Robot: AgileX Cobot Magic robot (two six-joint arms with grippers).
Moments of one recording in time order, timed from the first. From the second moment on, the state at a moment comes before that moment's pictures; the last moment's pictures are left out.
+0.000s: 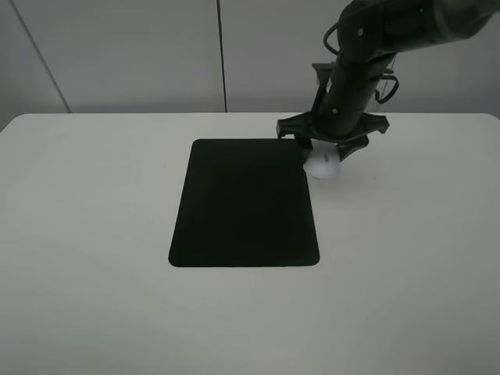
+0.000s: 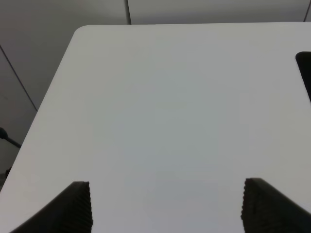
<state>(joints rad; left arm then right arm) -0.01 -0.01 -0.51 0.04 1.08 -0.05 0.45 2.00 -1.39 -0.10 0.81 0.42</state>
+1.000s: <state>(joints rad) -0.01 -0.01 -0.51 0.04 1.08 -0.05 0.67 2.34 -1.81 -0.15 0.95 0.61</state>
